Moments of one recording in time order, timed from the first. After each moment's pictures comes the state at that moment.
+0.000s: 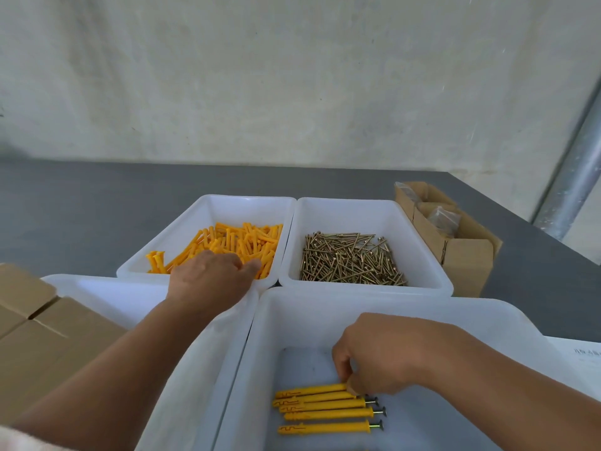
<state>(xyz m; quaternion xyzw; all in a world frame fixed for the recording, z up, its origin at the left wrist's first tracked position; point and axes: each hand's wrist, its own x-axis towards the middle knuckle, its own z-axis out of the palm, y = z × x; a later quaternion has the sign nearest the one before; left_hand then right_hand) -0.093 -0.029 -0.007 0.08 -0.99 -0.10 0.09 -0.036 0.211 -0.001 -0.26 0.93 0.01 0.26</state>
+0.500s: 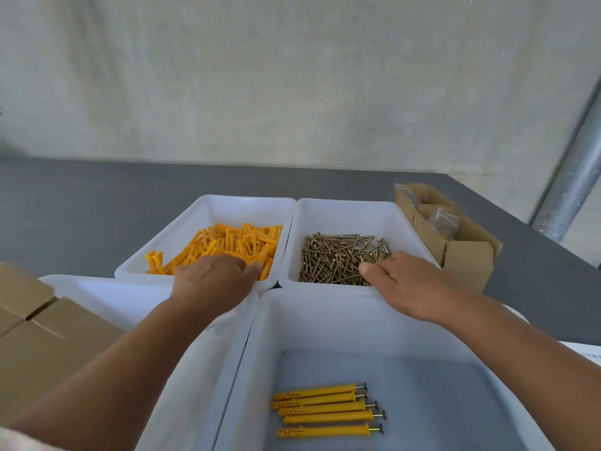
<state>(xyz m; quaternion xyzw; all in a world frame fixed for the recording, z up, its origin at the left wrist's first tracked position) -0.097 -0.027 -0.008 0.06 -0.99 -0.08 0.08 -0.083 0.256 0.006 -0.12 0.99 -0.12 -0.03</state>
